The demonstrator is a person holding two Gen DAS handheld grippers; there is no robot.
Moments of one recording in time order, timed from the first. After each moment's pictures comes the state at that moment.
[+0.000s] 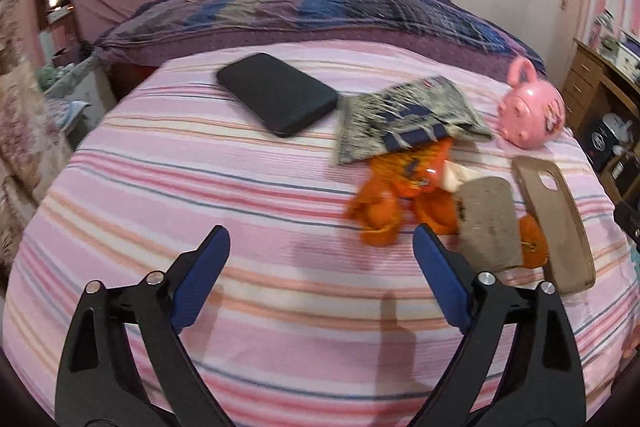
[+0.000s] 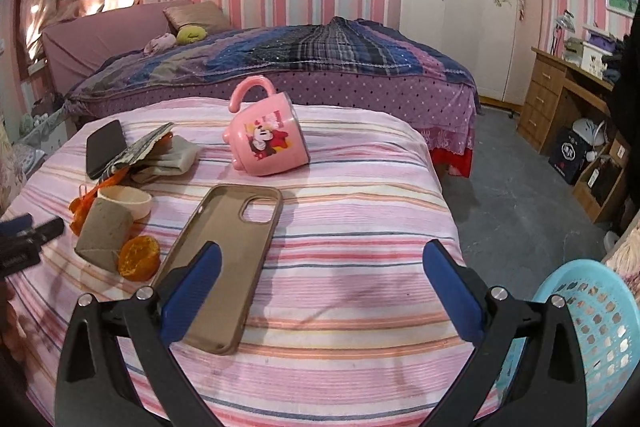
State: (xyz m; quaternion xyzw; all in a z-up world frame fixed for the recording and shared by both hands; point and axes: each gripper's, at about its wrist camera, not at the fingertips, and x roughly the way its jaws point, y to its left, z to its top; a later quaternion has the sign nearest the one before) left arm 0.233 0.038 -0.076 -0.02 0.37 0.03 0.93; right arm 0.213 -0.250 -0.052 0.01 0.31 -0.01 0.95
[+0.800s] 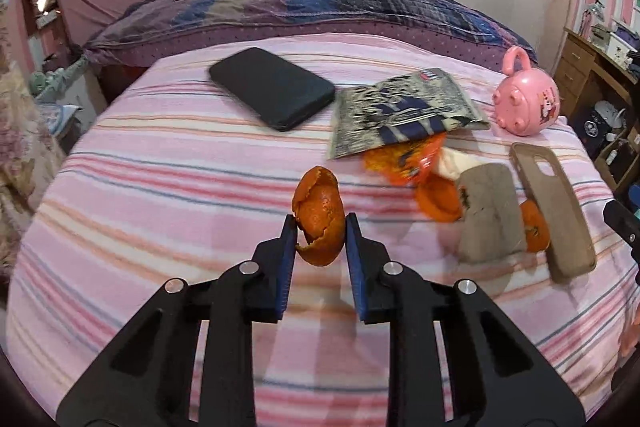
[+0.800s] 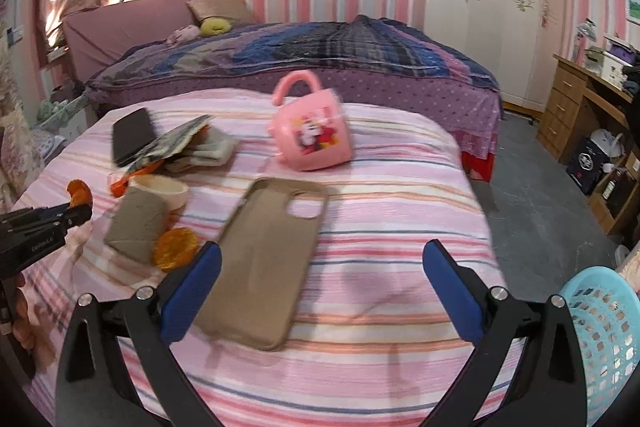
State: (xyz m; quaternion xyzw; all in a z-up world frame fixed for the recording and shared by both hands) left arm 0.226 0.051 -0.074 -0.01 0.38 0.03 0.92; right arm 0.214 -0.214 -0.054 -0.01 0.32 0.04 0.95
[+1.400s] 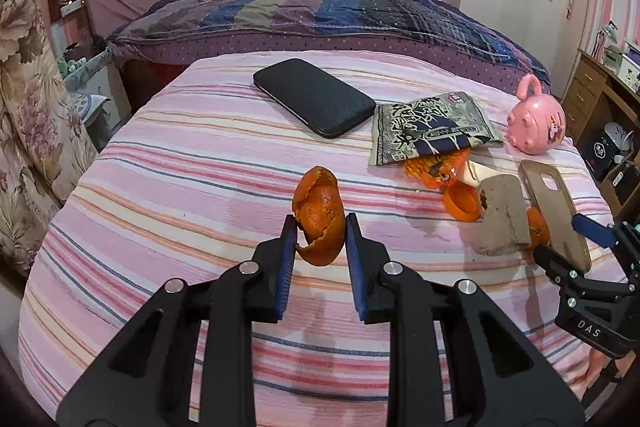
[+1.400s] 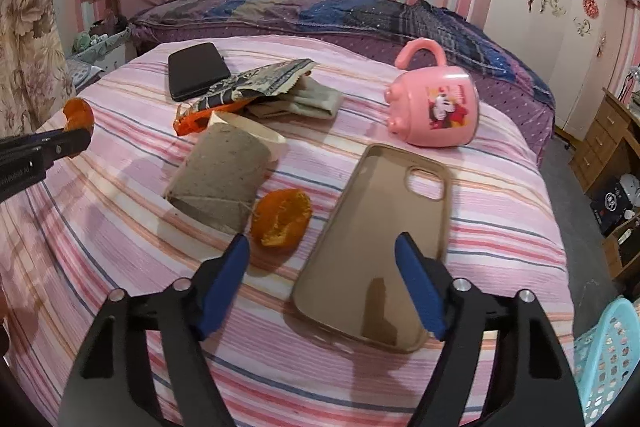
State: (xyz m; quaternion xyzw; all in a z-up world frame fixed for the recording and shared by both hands) left arm 0.204 0.080 -0.057 -0.03 0.36 0.05 0.93; right arm 0.220 -0.135 -0.075 -0.08 0.36 0.11 0.92
